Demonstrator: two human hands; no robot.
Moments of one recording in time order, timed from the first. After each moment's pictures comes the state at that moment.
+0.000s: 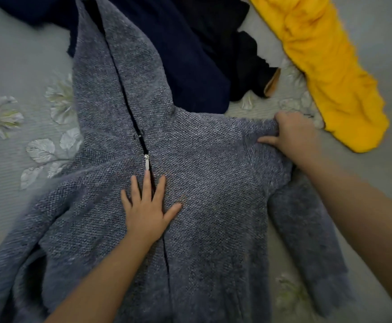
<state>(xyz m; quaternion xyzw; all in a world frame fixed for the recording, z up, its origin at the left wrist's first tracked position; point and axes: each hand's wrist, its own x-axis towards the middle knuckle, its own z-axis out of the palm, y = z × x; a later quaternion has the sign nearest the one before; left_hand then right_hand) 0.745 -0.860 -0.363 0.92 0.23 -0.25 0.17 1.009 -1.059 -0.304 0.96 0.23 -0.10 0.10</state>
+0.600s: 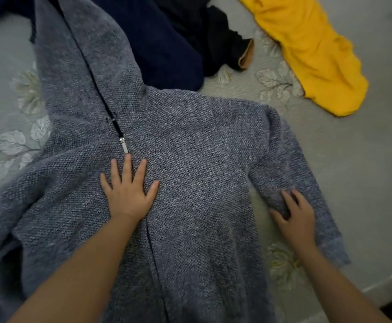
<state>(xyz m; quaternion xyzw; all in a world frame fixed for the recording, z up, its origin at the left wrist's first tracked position) 0.742 -0.870 -0.387 0.95 0.25 -0.16 0.12 0.806 -1.212 -0.380 0.98 0.00 -0.15 -0.13</state>
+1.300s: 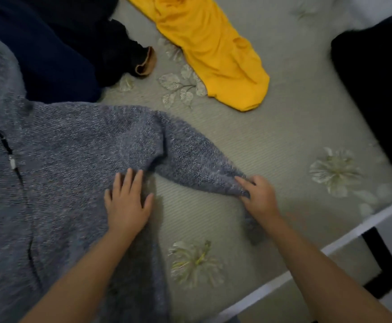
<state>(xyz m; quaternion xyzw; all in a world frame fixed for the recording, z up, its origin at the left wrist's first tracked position) 0.800 -1.086 -0.340 0.94 0.20 -0.17 0.20 0.882 -1.362 -0.360 0.96 0.19 -0.13 -0.15</state>
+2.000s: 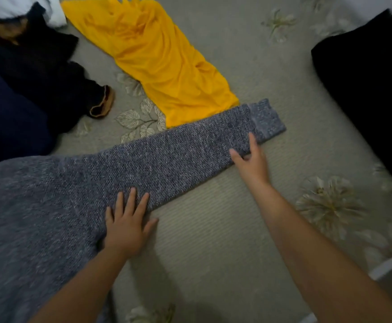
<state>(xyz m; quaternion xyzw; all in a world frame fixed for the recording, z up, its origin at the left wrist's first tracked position) 0.902 -1.154 -0.372 0.93 0.13 -0.32 0.09 1.057 -1.389 -0.359 0.87 -0.13 -0.16 -0.45</state>
